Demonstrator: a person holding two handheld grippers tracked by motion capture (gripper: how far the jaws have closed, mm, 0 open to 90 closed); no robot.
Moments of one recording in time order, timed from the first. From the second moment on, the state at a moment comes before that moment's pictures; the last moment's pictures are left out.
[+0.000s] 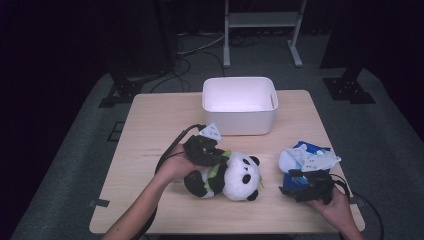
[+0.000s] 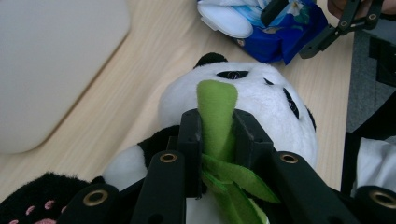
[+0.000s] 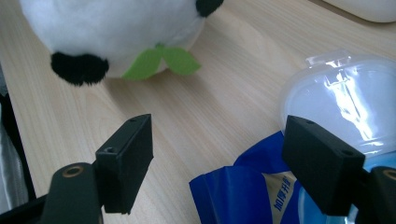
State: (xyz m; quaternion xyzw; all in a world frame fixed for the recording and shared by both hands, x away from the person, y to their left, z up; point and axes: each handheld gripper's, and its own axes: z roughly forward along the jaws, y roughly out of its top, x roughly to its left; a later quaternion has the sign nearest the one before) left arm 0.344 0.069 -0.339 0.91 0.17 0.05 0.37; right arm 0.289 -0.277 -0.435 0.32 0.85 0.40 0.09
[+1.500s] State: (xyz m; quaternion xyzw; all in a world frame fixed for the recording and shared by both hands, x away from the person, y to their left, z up) left arm 0.326 0.155 -0.354 0.89 0.19 0.07 0.40; right arm 0.291 -0.275 -0.438 0.34 0.85 0.40 0.10
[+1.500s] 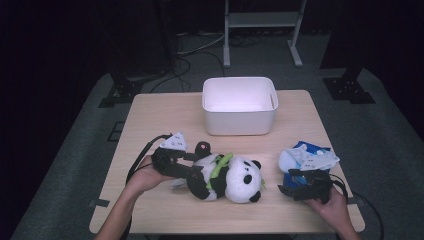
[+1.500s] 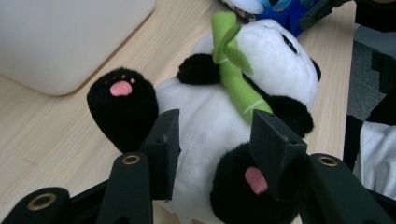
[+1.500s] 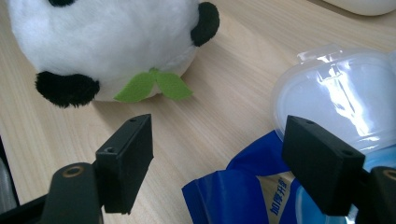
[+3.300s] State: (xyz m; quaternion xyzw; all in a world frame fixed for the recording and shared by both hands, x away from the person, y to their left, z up) left arm 0.304 0.167 -0.384 0.88 0.18 0.02 0.44; right arm 0.360 -0.312 -0.415 0.42 0.85 0.28 0.15
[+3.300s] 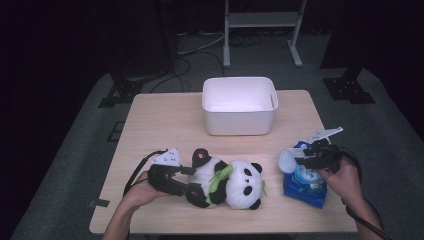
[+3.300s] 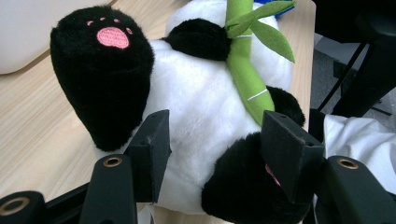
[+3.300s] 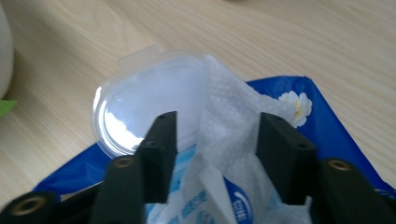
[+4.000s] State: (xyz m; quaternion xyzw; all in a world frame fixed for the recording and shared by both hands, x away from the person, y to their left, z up) left arm 0.304 0.160 -0.385 0.88 0.17 0.02 0.44; right arm 0.358 -0.310 -0.400 0.42 0.85 0.29 0.14
